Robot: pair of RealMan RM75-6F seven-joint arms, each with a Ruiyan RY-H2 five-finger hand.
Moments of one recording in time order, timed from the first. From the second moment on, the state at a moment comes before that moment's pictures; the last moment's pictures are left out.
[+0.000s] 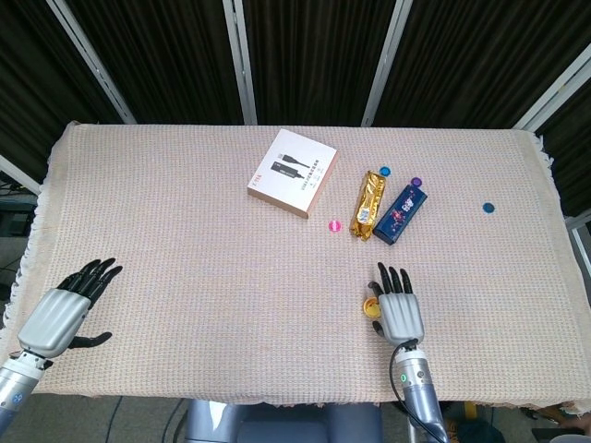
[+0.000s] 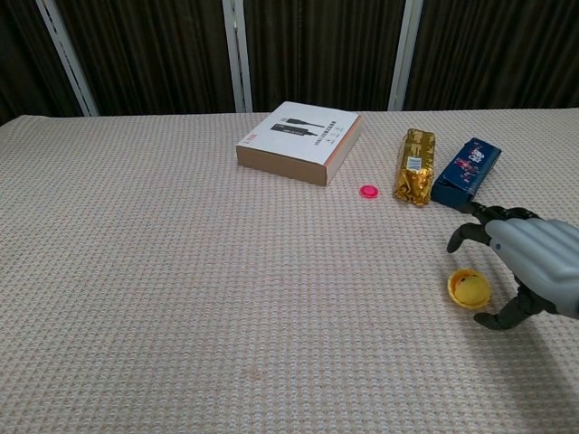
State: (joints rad) left arm -0.26 -1.02 0.06 -1.71 1.64 1.29 0.06; right arm 0.34 -1.79 0.11 -1.50 -1.18 1.33 -0.67
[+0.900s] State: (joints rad) left arm -0.25 -1.02 0.08 -1.71 1.64 1.29 0.07; right arm 0.30 -1.35 0.12 -1.80 -1.19 1.37 -0.71
